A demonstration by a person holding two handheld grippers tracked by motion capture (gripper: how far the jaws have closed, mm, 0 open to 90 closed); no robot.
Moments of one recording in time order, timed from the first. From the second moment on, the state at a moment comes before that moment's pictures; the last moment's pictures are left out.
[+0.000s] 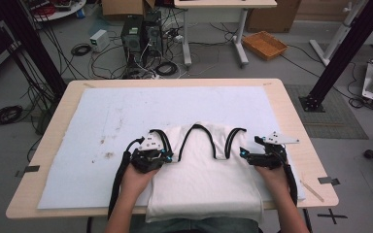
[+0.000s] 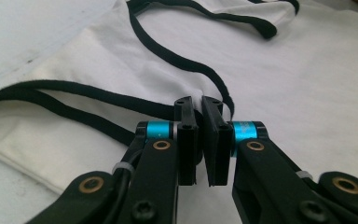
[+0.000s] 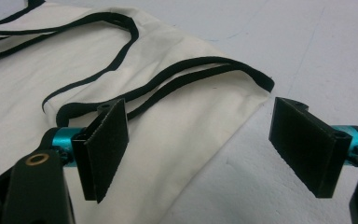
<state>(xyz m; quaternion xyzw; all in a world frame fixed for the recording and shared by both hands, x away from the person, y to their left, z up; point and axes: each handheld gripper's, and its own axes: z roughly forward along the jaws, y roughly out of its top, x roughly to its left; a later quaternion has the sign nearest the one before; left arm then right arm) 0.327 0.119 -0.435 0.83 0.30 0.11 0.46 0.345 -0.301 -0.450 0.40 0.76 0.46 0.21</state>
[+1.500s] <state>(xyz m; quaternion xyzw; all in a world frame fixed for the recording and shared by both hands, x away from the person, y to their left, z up) 0.339 0.163 -0.429 0.75 0.37 0.19 0.51 0.346 -0.301 -0.449 0.40 0.77 0.46 0.20</state>
